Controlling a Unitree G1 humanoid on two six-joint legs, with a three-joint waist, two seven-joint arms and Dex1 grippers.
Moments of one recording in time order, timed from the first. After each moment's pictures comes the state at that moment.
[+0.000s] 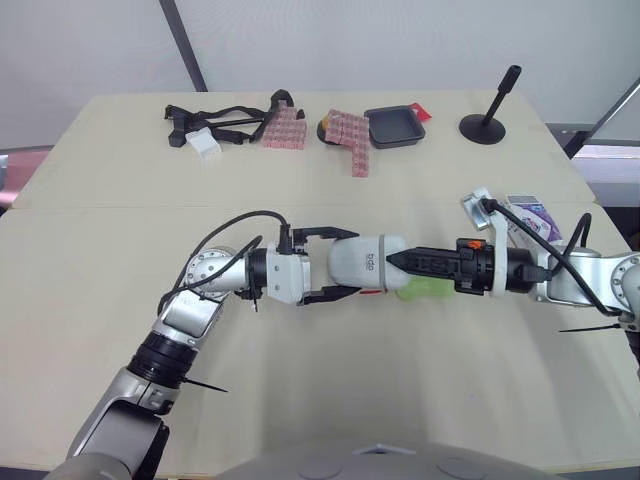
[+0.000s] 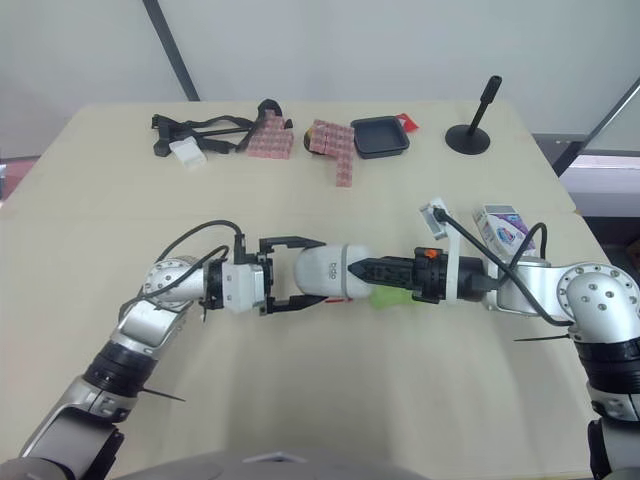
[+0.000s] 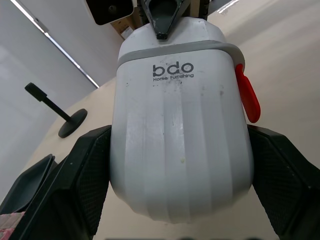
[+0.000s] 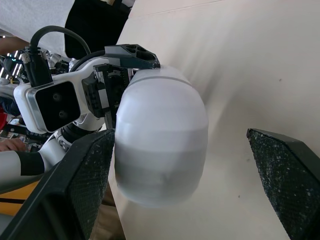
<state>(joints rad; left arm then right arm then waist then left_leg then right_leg) -0.34 0.41 -0.29 -0.02 -0.11 -0.46 -1.03 -0.33 -0.83 -0.04 -0.24 1.79 1.18 0.18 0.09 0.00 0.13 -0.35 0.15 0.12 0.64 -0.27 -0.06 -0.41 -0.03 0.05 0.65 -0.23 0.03</state>
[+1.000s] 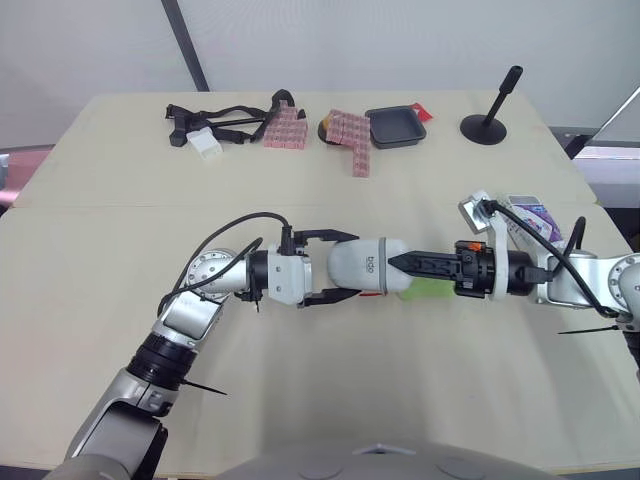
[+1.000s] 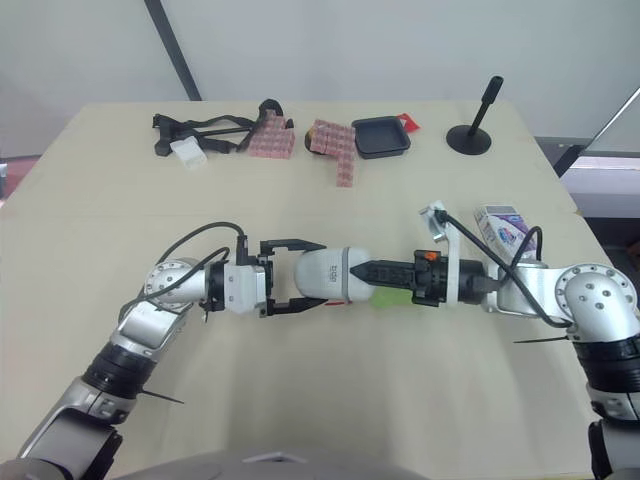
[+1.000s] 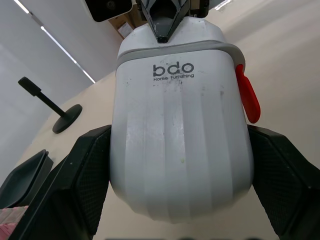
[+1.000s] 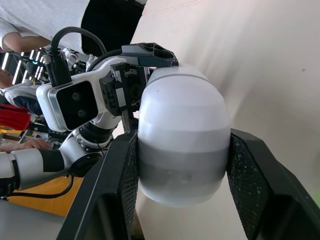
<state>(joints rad) -0.34 0.41 -0.30 -0.03 -0.10 -0.44 -1.02 -0.32 -0.85 -0.02 -0.20 1.85 1.19 0.23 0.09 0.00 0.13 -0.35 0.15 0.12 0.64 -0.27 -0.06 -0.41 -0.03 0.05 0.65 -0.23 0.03</state>
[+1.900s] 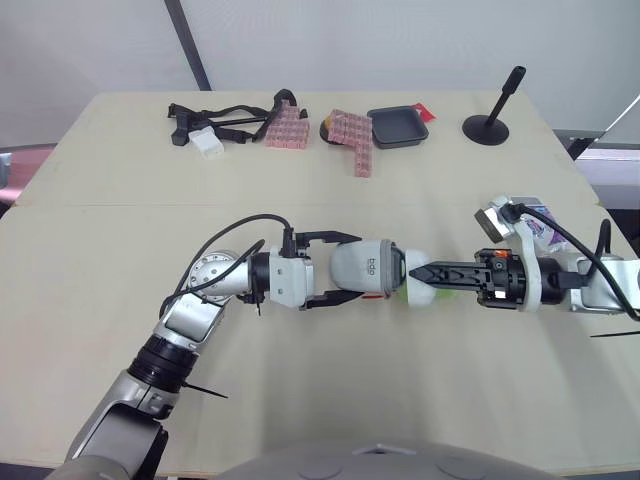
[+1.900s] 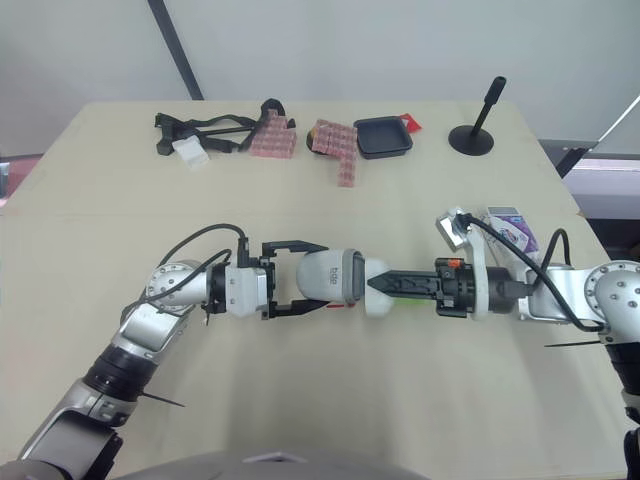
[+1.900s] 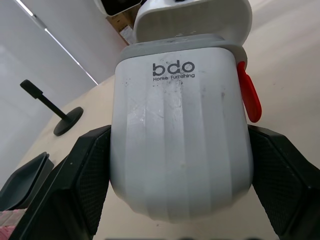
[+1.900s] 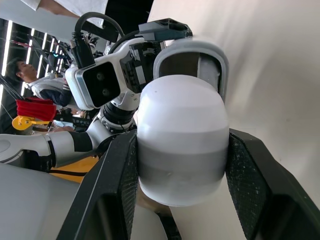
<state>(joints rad) -0.33 0.41 -0.31 -0.03 -0.11 -0.44 -1.01 -0.27 -0.99 -0.04 -0.17 1.93 1.25 0.35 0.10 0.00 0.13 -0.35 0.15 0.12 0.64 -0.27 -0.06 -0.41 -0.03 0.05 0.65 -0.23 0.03</state>
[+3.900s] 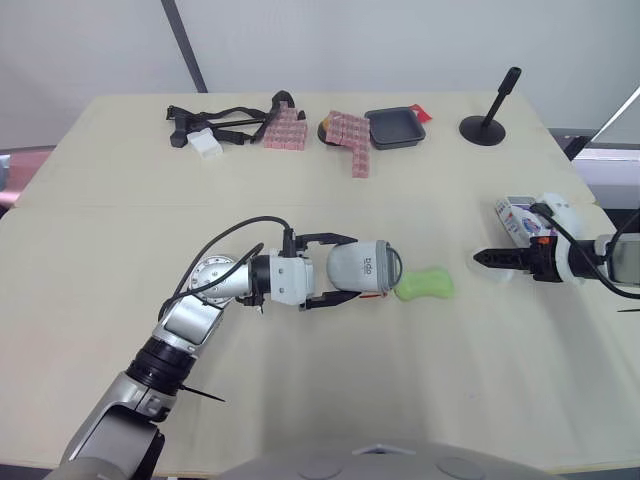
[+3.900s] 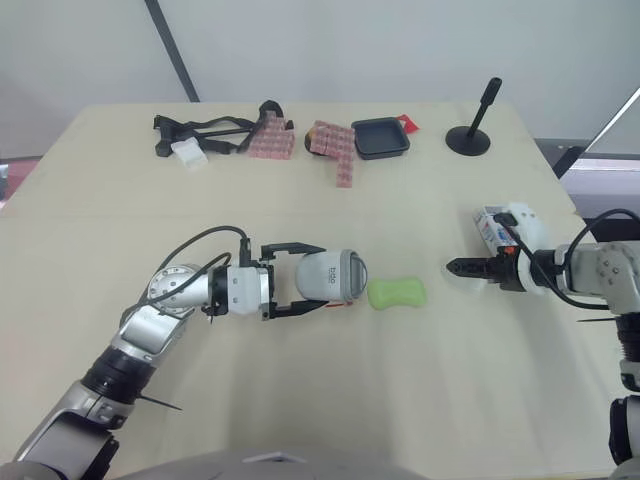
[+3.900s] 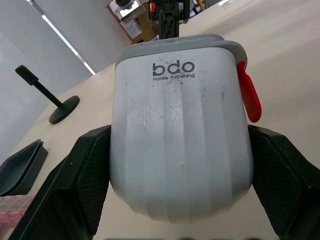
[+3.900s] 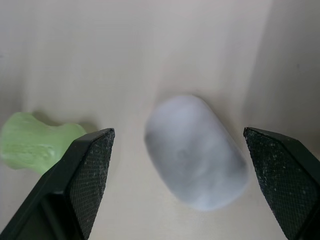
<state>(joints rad) -0.32 0.43 -0.33 -0.02 -0.10 -0.42 -0.98 -0.40 -0.93 -0.18 0.02 0.80 1.33 0.65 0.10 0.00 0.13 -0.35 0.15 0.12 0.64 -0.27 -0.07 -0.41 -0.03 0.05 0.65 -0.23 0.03</state>
